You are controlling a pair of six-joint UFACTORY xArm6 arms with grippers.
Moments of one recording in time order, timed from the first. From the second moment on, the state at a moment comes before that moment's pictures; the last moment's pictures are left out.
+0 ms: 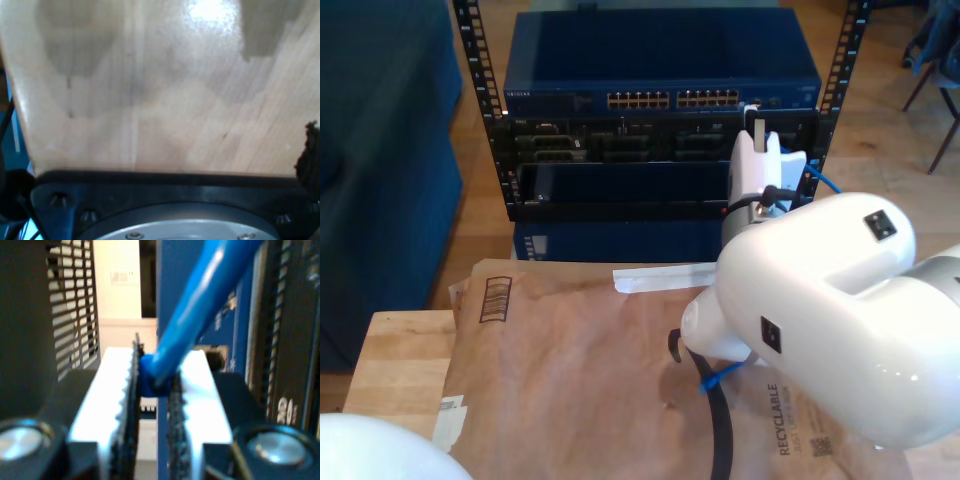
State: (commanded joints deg) left arm 101.8 -28.4 -5.0 -0.5 56.2 5.5; right arm 26.0 35.8 -58.7 36.4 -76.7 77.1
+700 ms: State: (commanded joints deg) left arm 101.8 -28.4 -5.0 -0.5 56.2 5.5; right arm 26.2 43.7 -70.6 36.4 -77.2 77.0
